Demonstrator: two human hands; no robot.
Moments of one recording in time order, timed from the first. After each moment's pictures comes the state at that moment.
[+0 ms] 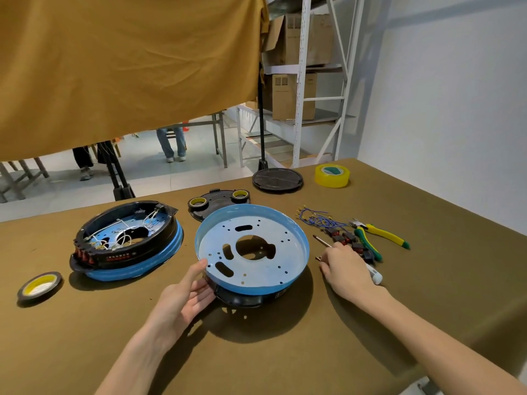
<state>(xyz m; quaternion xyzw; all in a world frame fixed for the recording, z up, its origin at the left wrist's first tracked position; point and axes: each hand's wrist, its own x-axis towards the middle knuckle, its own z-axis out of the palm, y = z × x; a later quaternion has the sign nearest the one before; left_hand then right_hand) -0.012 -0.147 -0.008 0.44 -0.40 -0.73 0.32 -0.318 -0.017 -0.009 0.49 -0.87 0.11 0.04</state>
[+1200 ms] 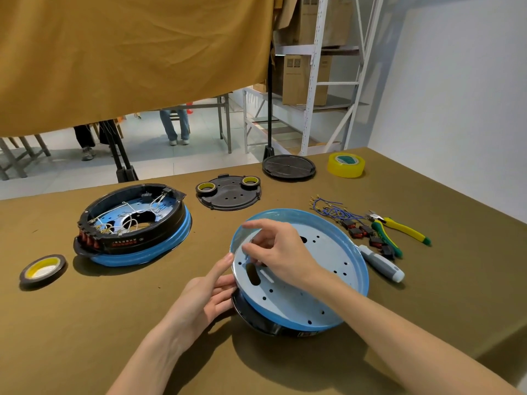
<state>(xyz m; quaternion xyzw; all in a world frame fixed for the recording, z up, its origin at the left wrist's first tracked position) -0.020 -0.142 -0.019 0.41 -0.46 -0.75 0.24 -0.202 -0.089 0.021 0.58 -0.60 0.50 -0.23</state>
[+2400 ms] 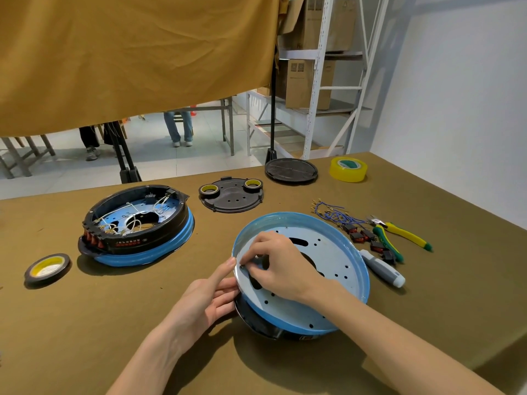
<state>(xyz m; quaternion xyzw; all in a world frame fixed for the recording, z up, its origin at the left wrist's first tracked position) -0.017 -0.138 -0.012 0.42 -0.46 -0.75 0.23 -0.199 -0.080 0.019 0.71 -0.61 0.36 -0.08</state>
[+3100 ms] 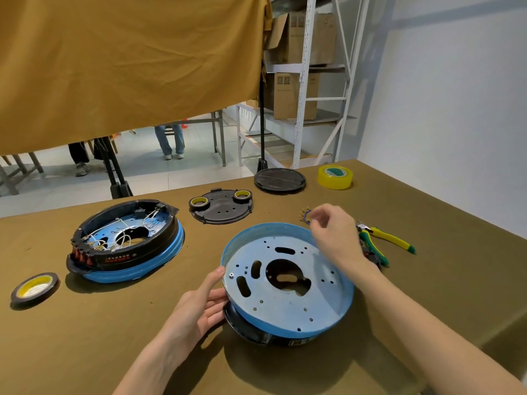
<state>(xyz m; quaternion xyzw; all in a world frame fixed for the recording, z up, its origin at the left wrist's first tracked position) -0.026 -0.138 -0.012 0.45 -0.45 -0.73 0.24 -0.299 -0.059 0.049 0.44 -0.78 0.43 0.03</state>
